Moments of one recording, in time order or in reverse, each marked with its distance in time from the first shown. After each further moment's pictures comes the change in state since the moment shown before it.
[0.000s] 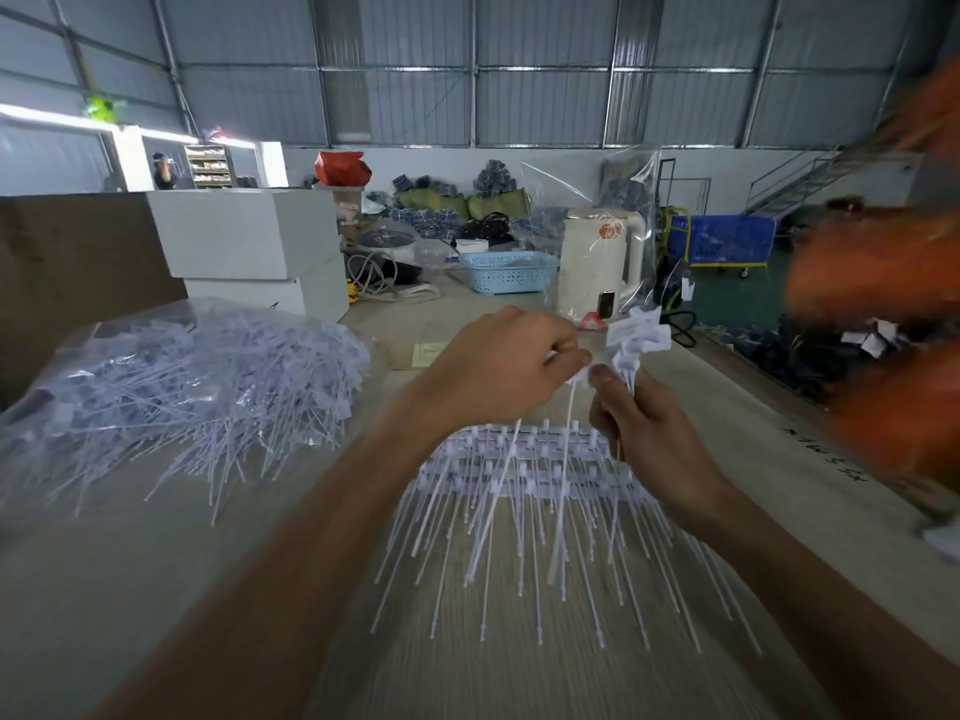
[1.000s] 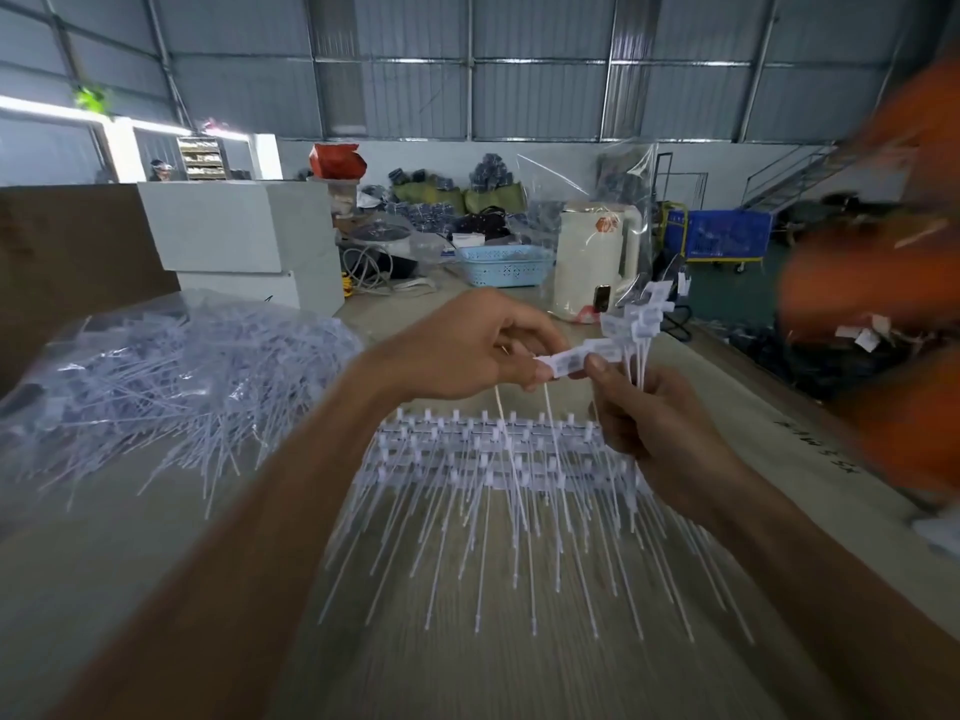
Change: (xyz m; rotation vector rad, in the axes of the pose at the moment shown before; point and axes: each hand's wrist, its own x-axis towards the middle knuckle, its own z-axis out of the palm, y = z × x) left_hand -0.006 -0.021 -0.019 -0.427 -0.175 0.089; right_hand -0.001 -0.012 -0.011 0.420 -0.106 0.134
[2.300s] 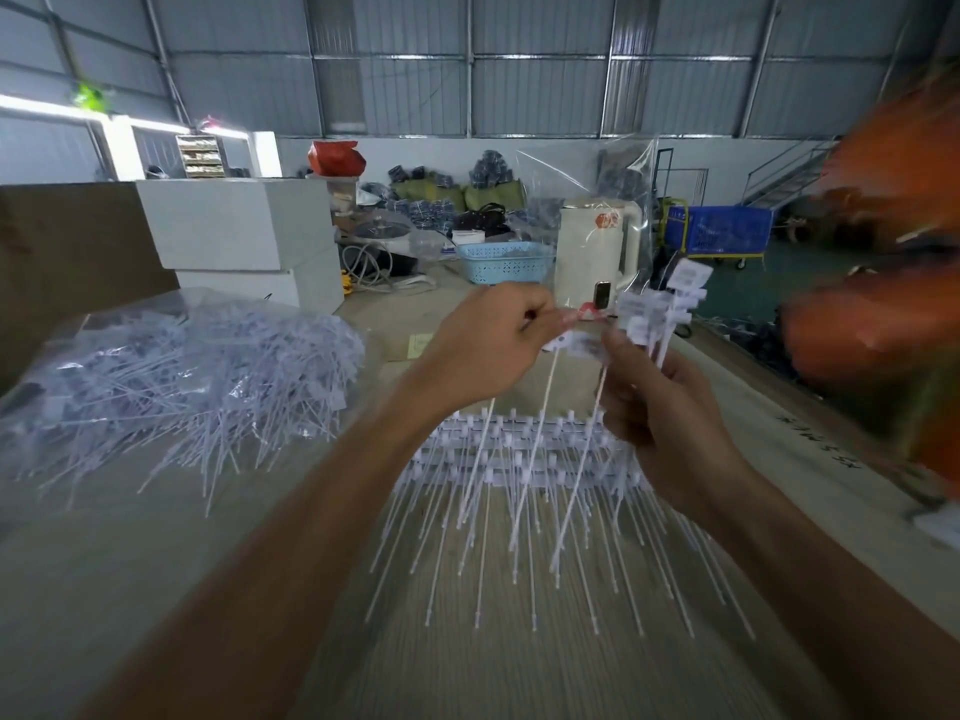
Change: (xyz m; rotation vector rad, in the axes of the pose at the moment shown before) left_hand 0.017 0.003 0.027 0.163 0.369 -0.082; right_hand -0.001 -0.007 0.003 0.153 0.109 -0.024
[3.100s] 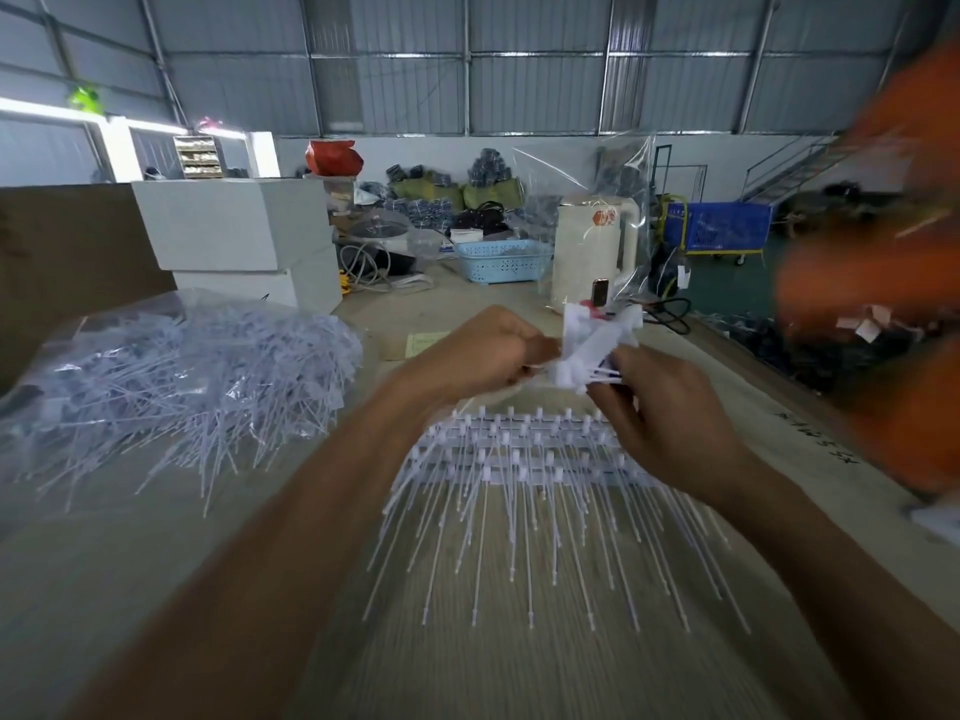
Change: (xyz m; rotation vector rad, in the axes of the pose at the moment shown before) left_hand -0.005 -0.010 0.001 -0.344 -0.282 -0.301; right_hand 0.001 -0.004 -0.015 -1.224 -0.076 -0.773
